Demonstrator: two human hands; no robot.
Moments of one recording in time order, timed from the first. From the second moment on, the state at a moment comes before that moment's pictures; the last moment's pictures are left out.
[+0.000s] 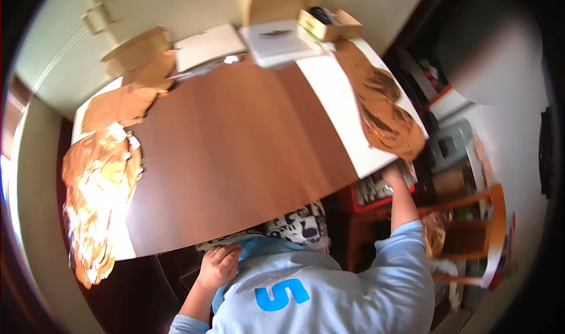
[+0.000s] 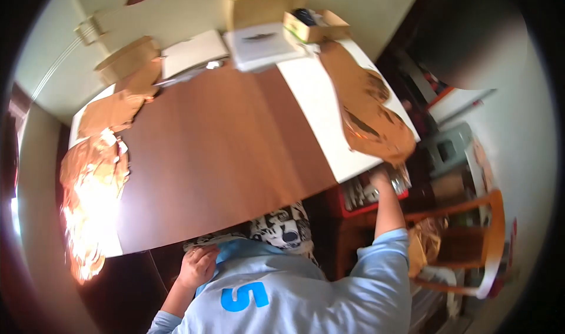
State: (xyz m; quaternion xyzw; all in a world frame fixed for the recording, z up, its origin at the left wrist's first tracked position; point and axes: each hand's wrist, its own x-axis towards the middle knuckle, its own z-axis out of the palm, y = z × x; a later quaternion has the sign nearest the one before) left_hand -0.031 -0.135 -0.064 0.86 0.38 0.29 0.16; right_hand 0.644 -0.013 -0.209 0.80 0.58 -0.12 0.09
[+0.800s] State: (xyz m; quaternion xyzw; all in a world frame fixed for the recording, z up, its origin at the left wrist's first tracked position) left_hand -0.259 -0.056 0.032 0.58 0.76 0.29 -0.05; right_hand 0.655 -0.058 -0.251 0.91 0.20 -0.35 0.00
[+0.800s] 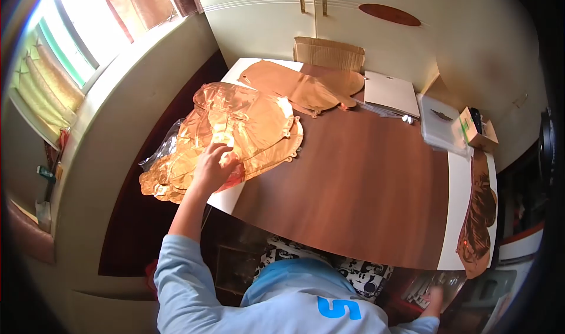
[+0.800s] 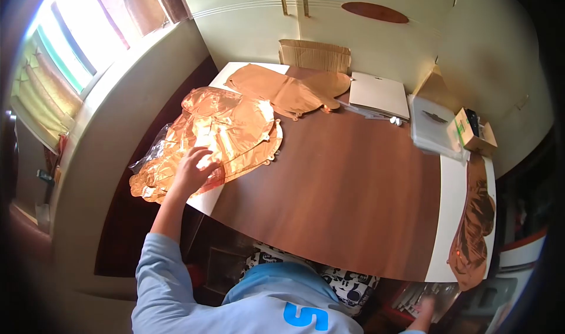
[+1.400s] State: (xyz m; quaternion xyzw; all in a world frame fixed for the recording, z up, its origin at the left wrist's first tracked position) left_hand -0.126 -0.005 0.077 0.57 0.77 0.27 0.09; right_hand 0.150 0.088 0.080 0.38 0.49 -0.78 -0.08
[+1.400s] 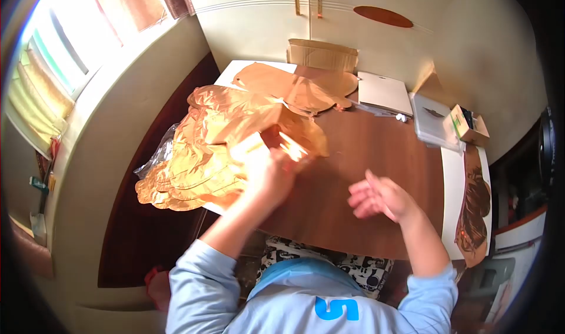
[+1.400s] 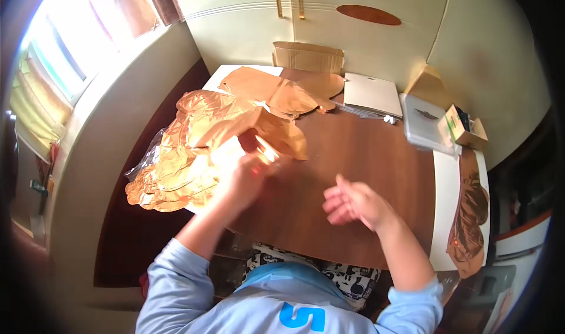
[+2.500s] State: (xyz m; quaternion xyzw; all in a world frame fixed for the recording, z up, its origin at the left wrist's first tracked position) left_hand 0.008 0.105 -0.003 0.83 0.51 0.22 0.06; right_hand 0.456 0.229 0.001 0.64 0.67 -0.06 -0.37
